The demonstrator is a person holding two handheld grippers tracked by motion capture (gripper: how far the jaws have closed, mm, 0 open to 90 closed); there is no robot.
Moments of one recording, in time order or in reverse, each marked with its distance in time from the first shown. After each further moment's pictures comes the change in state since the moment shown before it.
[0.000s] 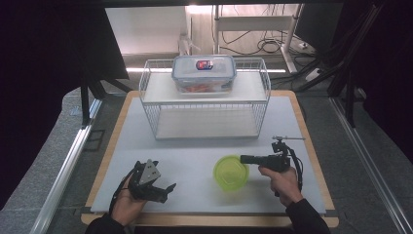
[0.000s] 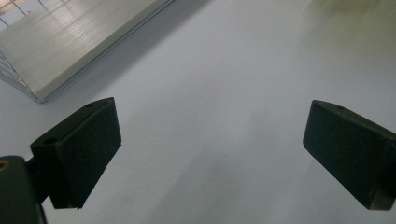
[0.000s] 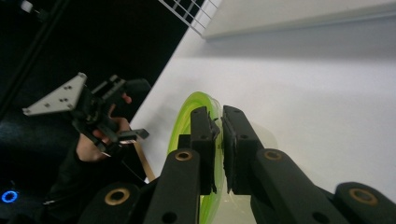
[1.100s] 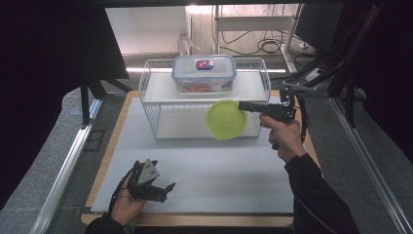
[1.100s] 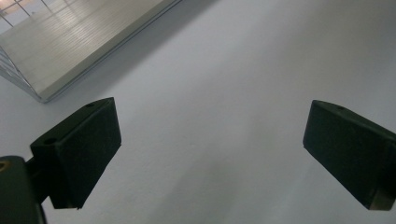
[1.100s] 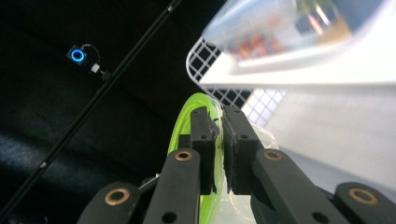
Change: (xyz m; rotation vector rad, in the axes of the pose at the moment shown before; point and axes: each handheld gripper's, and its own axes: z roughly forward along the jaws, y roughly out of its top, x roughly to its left) left arm 0.002 0.000 -0.002 -0.011 0.004 -0.003; right arm 0.079 0.125 -0.021 -0.178 0.122 -0.067
